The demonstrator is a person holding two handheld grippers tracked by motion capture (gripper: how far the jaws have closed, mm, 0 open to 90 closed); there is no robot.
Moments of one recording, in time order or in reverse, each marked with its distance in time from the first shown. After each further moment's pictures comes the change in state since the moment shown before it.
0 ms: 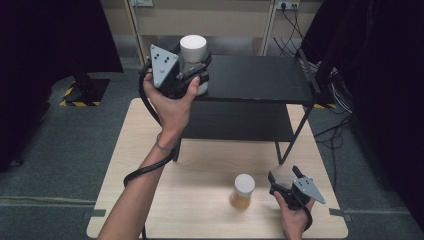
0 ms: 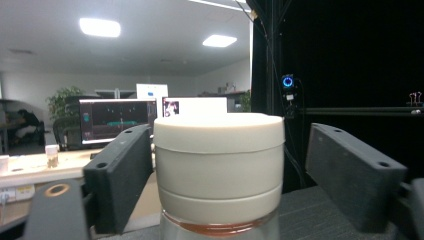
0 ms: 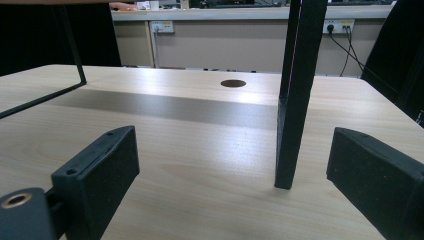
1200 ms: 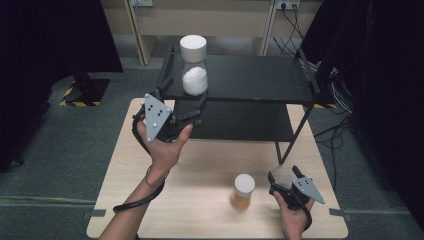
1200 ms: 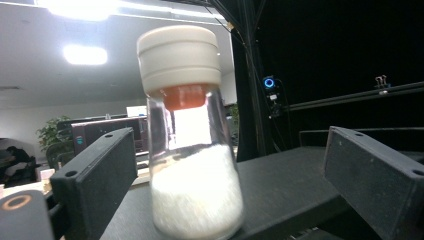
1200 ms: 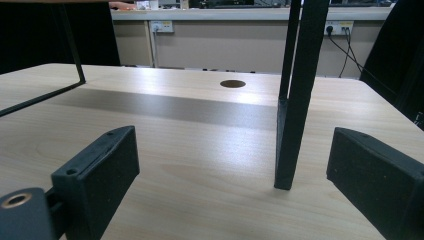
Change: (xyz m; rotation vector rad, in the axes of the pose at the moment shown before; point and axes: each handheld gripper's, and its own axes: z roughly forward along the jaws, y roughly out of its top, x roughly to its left) left arm 0.002 -0.062 -0.071 -0.059 -0.074 0.084; right arm 0.001 0.000 0.000 -0.001 -0.003 -0.007
